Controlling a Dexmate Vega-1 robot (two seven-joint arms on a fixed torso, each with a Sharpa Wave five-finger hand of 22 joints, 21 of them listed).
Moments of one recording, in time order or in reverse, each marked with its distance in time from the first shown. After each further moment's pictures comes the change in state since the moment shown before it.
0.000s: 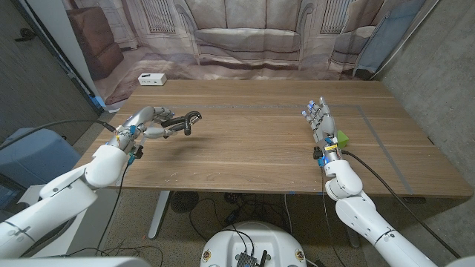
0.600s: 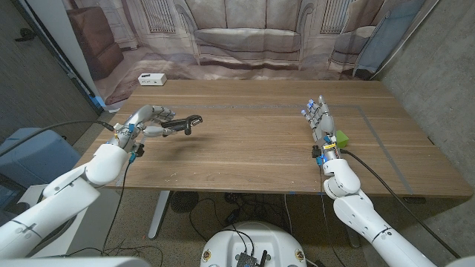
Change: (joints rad) left arm -0.039 -0.034 0.012 0.041 -0.053 -0.037 -0.030; left_hand 0.043 -0.043 0.034 -0.009 0.000 0.062 -0.005 0.015 0.005 0.060 0.000 0.015 0.017 0.064 -0.007 0.031 0.020 0.016 0.016 0.064 0.012; right arm 0.015 0.009 -0.006 0.012 -0.005 -0.001 -0.007; right_hand 0.000 0.000 -0.003 0.003 0.000 0.000 0.000 0.000 0.000 0.000 0.000 0.000 0.000 0.000 0.000 0.000 0.002 0.000 0.000 0.000 0.000
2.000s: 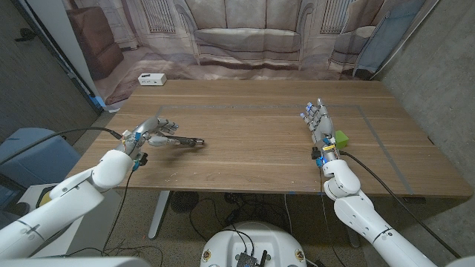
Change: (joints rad) left arm -0.007 0.050 0.080 0.001 -0.016 0.109 -0.016; left_hand -0.039 0.039 -0.034 0.042 -0.002 -0.028 -0.002 -0.027 0.000 -0.040 0.007 -0.032 0.016 -0.005 -0.022 -0.028 0.005 -0.025 -0.025 0.016 0.000; right arm -0.004 -0.007 -0.005 0.000 0.019 -0.026 0.006; right_hand 0.000 0.000 -0.001 0.001 0.000 0.000 0.000 0.000 0.000 0.000 0.000 0.000 0.000 0.006 0.006 0.000 0.000 0.000 0.000 0.000 0.000
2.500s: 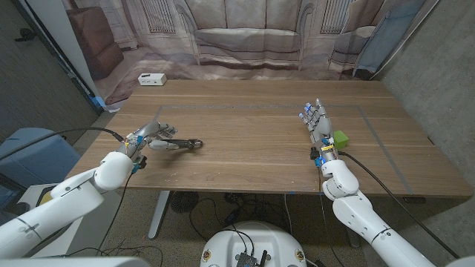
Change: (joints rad) left arm -0.002 0.043 0.030 -0.007 0.026 0.073 0.003; left_hand -0.024 0.024 -0.018 0.011 -0.004 -0.048 0.002 -0.015 0.000 -0.036 0.000 -0.019 0.005 -0.052 0.013 -0.026 -0.009 -0.022 -0.021 0.012 -0.007; right arm 0.003 0.006 -0.006 0.002 -0.003 -0.001 -0.002; right_hand 0.000 0.000 0.000 0.000 0.000 0.000 0.000 0.000 0.000 0.000 0.000 0.000 0.000 0.000 0.000 0.000 0.000 0.000 0.000 0.000 0.000
